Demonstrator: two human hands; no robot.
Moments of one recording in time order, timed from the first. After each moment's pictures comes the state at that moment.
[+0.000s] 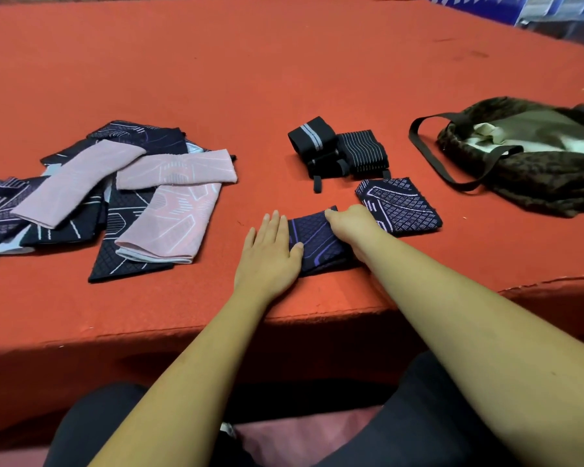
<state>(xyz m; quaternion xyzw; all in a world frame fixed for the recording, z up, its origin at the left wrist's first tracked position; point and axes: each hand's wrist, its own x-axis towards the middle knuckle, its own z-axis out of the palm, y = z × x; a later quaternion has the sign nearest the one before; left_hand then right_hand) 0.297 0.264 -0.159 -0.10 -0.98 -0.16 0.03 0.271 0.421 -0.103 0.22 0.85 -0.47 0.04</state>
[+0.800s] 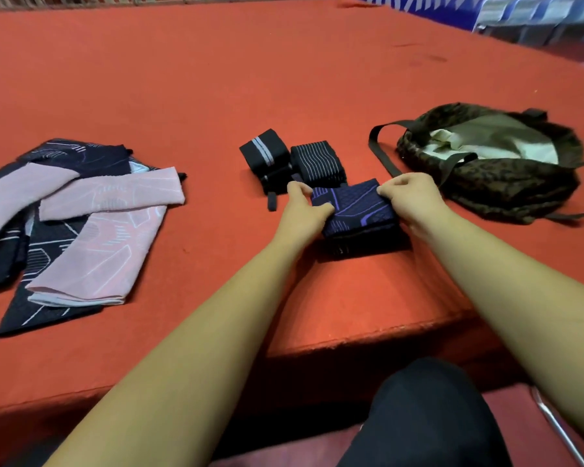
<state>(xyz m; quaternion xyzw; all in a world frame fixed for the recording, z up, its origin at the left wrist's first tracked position) 0.220 0.406 -0.108 -0.02 -0.80 -0.60 -0.05 0.234 0.583 -0.083 0.21 0.81 -0.53 -0.13</state>
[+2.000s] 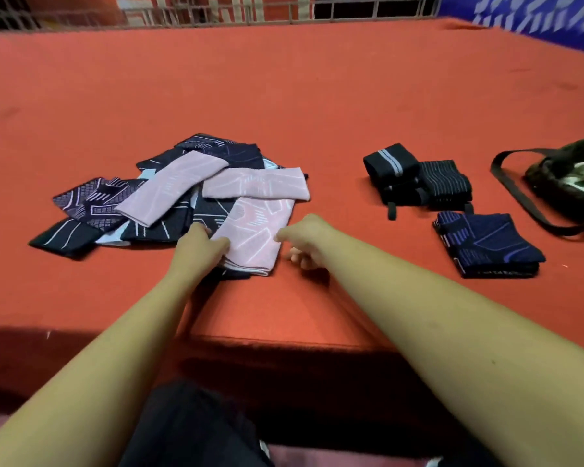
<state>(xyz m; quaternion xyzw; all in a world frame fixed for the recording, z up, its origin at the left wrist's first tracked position) 0.274 0.053 -0.118 0.21 -0.92 -0.33 0.05 0.245 0.247 -0.080 0.09 0.82 -0.50 0.24</state>
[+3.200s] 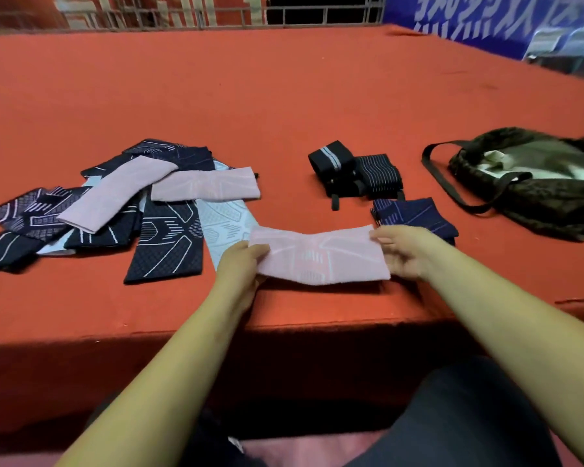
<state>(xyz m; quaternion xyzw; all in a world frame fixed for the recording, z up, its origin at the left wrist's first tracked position) 0.316 0.212 -0.119 0.18 -0.62 -0.76 -0.03 0.300 0.470 -0.086 0.24 0.66 -0.69 0.17</state>
